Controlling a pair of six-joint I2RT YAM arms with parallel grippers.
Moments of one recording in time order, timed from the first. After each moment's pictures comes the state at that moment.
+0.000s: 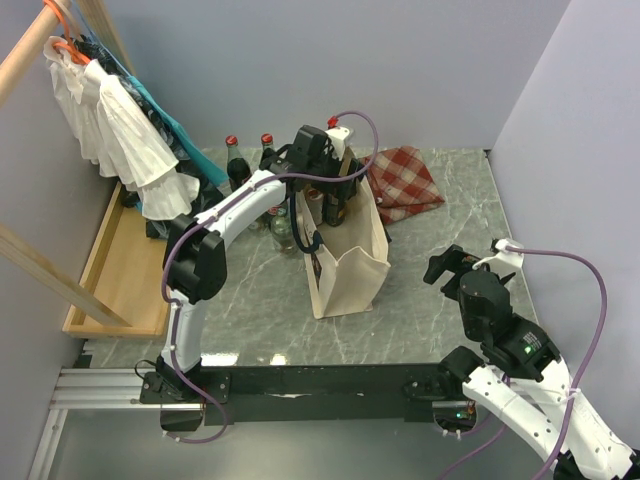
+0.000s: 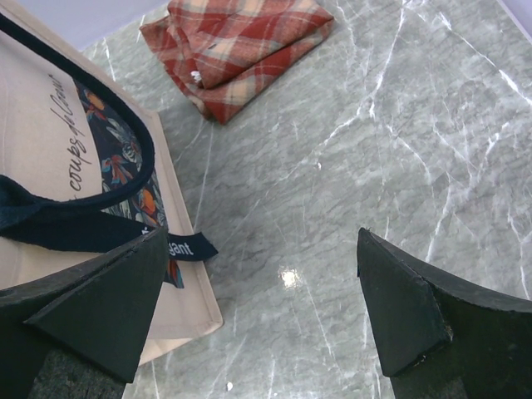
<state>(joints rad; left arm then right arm) -0.60 2.09 1.93 -0.43 0.19 -0.10 0.63 0.41 0.72 -0.78 0.72 0.67</state>
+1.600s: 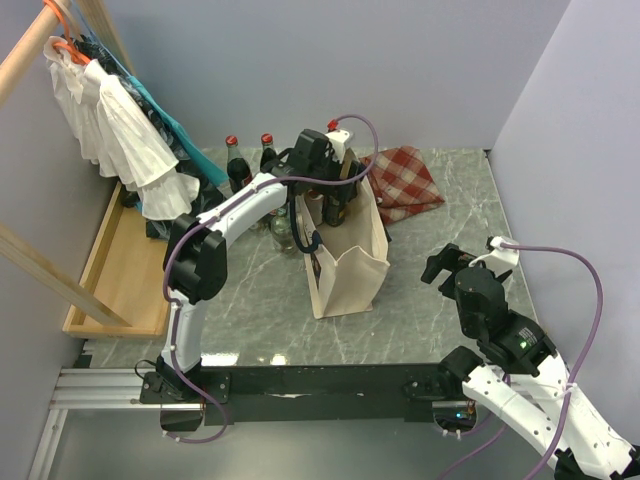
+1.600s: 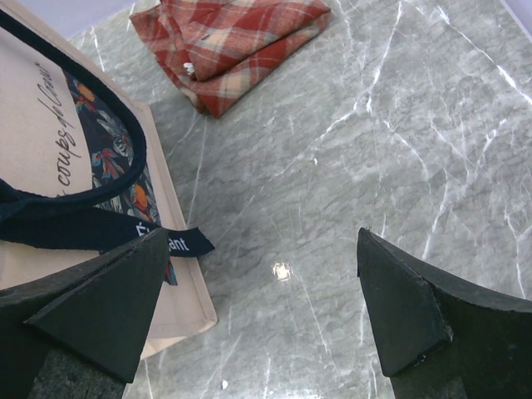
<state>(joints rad) -0.61 2.09 1.88 -0.38 0.18 -0.12 0.63 0.45 0.72 -0.78 0.72 0.67</state>
